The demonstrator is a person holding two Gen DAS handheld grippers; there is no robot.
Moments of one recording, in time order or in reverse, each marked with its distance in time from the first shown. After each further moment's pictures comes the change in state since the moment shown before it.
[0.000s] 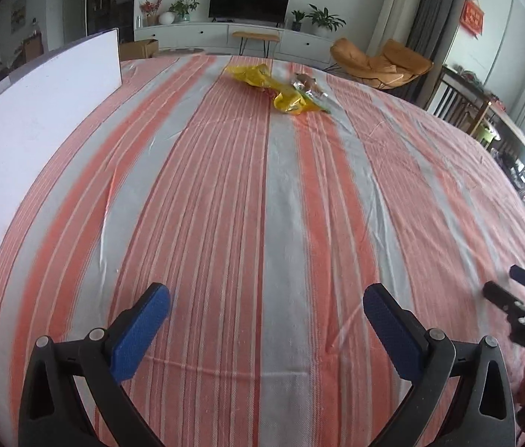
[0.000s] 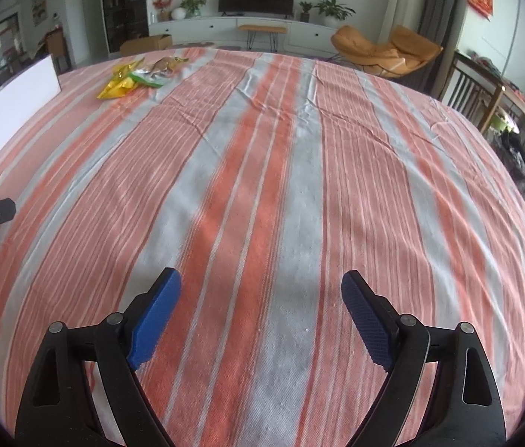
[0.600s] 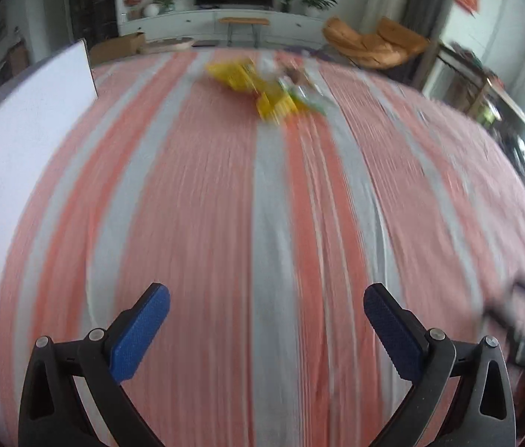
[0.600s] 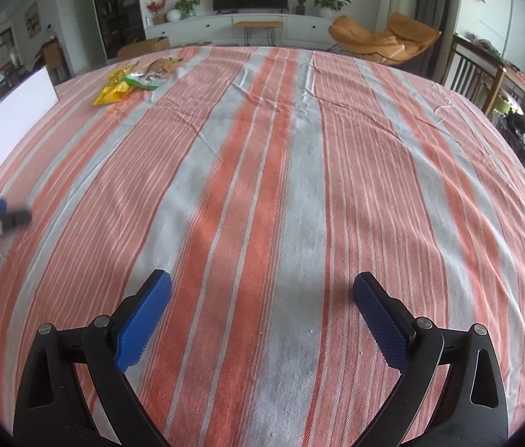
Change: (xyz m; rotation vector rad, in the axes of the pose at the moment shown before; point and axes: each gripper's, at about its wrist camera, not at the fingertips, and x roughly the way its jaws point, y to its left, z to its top) left arm 0.023 -0.008 0.060 0.029 0.078 0.000; right arm 0.005 -0.006 0.001 0.045 0.020 0.035
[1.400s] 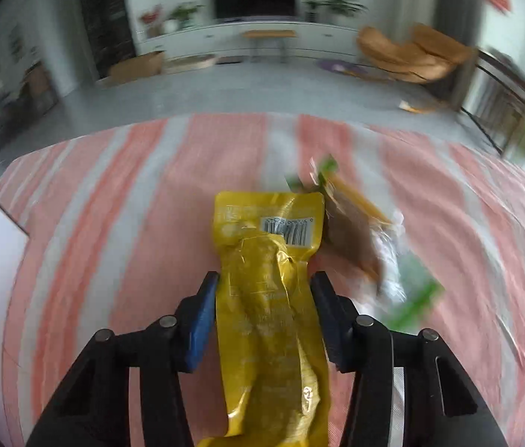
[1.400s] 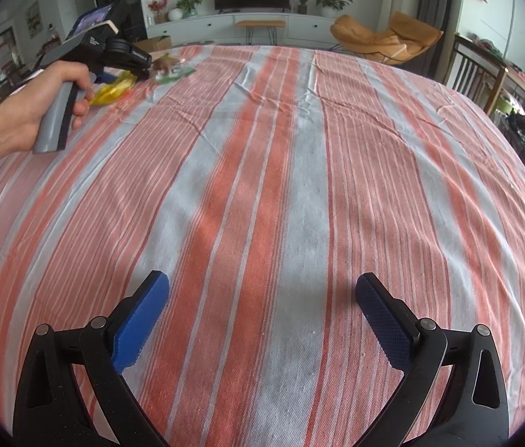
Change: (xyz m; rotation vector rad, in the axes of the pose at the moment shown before) left arm 0.143 -0.038 0.170 0.055 -0.040 0.132; right arm 0.002 0.002 0.001 -0.001 0.002 0.003
